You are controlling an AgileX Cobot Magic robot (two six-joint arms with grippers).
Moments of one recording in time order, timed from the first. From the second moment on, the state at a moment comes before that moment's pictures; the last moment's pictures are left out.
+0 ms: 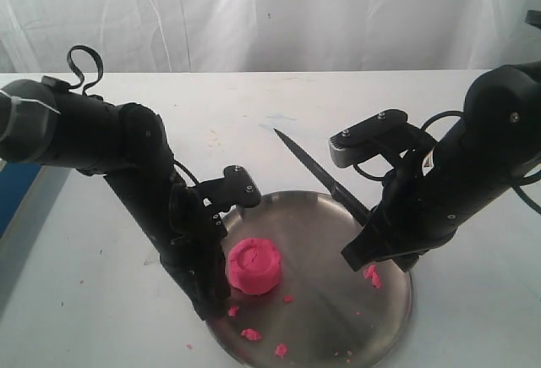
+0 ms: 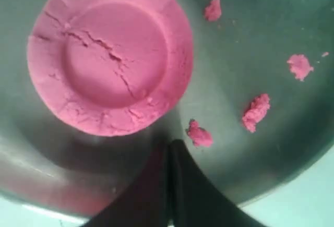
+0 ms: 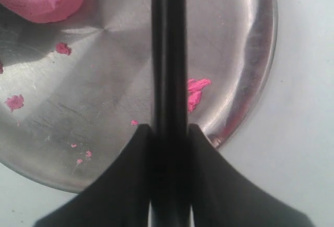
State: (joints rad) left arm -0.50 1.87 -1.10 -0.52 0.77 0.98; right arm 0.48 1.48 -0.88 0.13 0.72 -0.24
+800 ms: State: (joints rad) left arm -0.50 1.88 -1.10 -0.61 0.68 1.06; right arm 0.48 1.48 -0.88 0.04 0.72 -0.22
